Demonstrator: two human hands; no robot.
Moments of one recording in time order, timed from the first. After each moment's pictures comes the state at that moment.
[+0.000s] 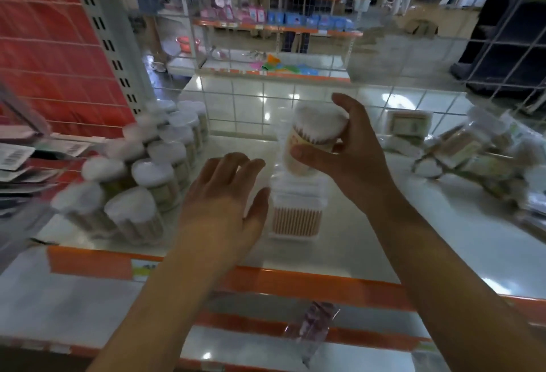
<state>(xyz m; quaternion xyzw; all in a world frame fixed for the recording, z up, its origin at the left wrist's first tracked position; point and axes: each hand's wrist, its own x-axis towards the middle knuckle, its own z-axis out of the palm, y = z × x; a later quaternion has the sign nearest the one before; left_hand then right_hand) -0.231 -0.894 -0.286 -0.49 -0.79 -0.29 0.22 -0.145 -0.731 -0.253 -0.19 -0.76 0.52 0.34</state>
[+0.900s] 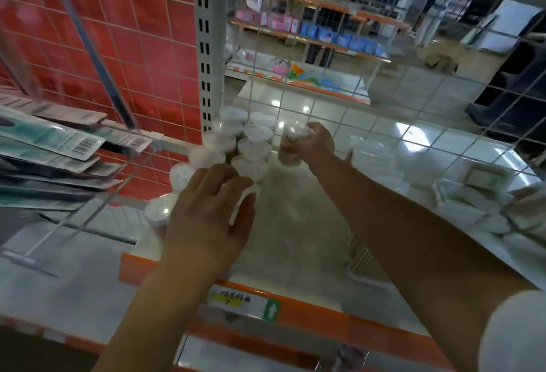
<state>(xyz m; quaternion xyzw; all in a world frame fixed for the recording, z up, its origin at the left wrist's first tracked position) -0.346 -0.975 -0.309 -0.43 -0.79 -0.36 0.25 -0.374 -0.742 -0.298 -0.39 -0.82 0.37 0.20</state>
